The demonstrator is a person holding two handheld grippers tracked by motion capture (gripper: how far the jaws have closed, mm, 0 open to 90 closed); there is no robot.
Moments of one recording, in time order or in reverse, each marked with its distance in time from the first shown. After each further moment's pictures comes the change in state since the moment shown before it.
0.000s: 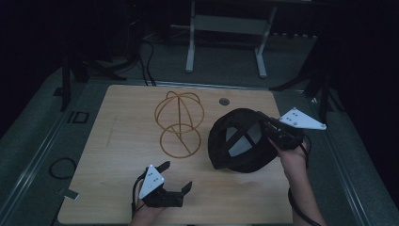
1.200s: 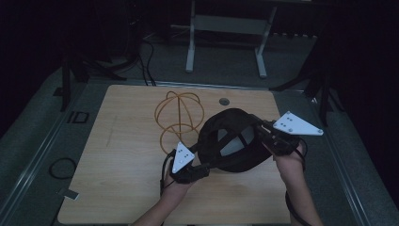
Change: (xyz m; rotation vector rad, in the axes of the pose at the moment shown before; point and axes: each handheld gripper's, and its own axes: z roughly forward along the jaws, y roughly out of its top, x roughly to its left) left arm -0.019 0.050 0.072 -0.037 0.016 0.016; right arm 0.028 0.014 -0.008 -0.041 0.062 -0.064
